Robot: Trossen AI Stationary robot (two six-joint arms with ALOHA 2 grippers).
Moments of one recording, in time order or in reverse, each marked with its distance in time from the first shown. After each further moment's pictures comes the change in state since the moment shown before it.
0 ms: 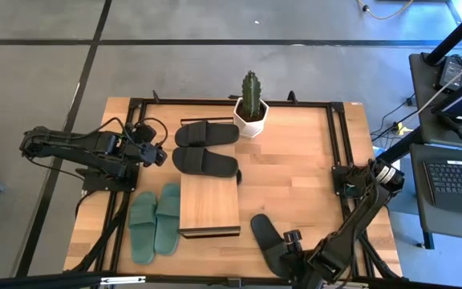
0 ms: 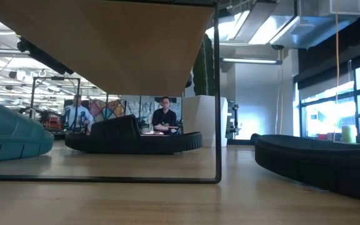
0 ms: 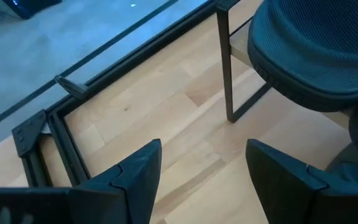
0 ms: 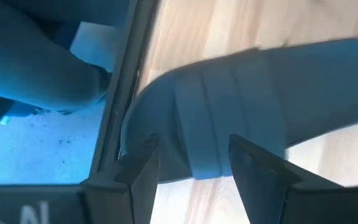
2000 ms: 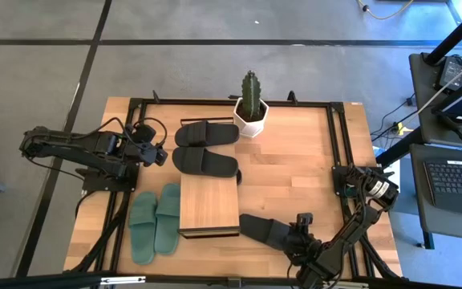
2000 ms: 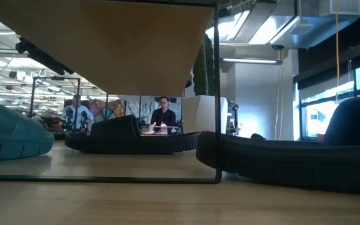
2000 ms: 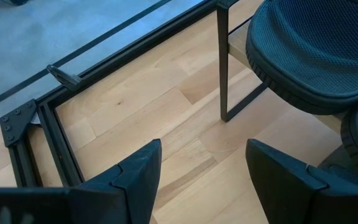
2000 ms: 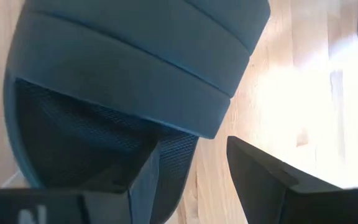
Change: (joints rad) left arm 0.000 0.000 0.000 0.005 0.019 -0.056; right arm 0.042 0.137 -0.174 -0.241 0.382 0.361
